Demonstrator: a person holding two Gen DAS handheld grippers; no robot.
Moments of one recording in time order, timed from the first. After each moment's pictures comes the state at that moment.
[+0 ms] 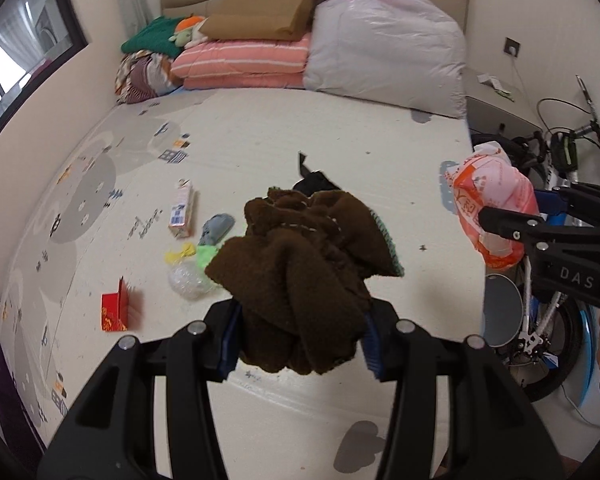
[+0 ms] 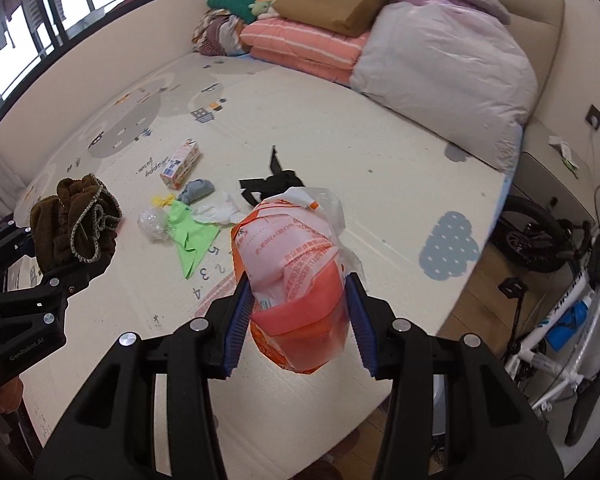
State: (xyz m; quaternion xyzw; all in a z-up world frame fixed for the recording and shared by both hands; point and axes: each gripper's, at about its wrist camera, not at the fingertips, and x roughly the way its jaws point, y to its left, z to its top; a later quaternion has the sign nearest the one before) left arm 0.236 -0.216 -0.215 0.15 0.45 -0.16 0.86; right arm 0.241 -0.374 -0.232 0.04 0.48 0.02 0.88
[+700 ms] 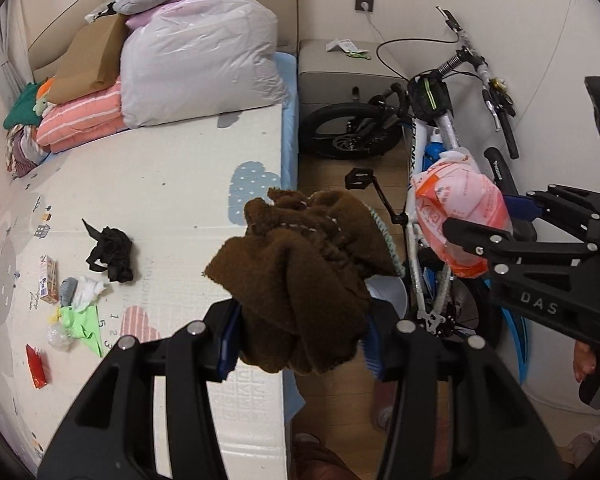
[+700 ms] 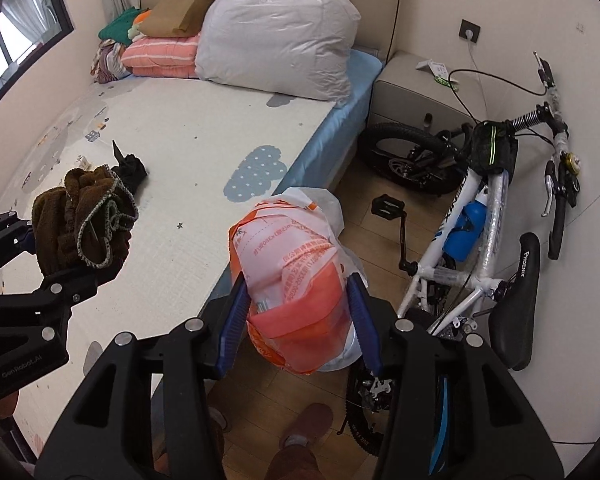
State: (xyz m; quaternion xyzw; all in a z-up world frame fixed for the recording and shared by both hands) left arm 0.119 -0.482 -0.223 0.21 0.46 -0.33 0.80; right arm 0.073 -0.612 -0.247 0.10 0.49 -0.12 0.86
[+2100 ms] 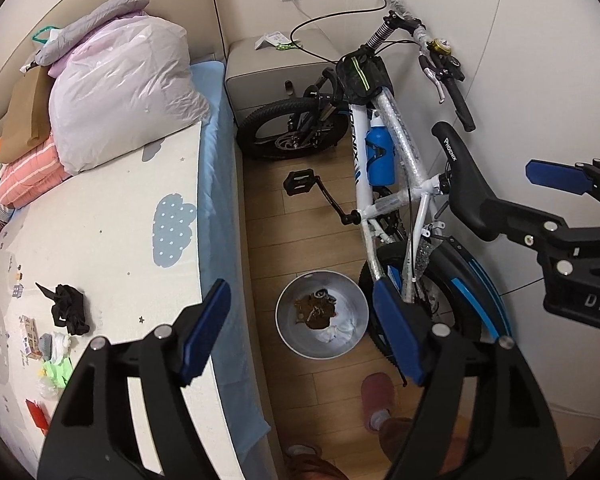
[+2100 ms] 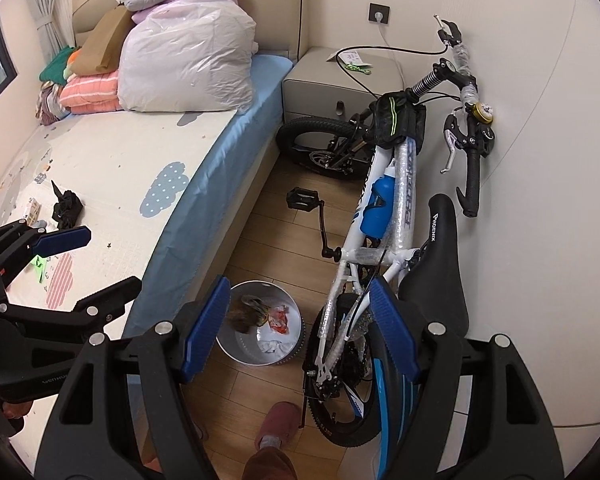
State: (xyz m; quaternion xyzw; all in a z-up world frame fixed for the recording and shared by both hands) left arm 0.079 -0.600 -0.240 0.26 0.44 -0.39 0.77; right arm -0.010 -0.716 -0.230 0.13 0.47 -0.22 0.85
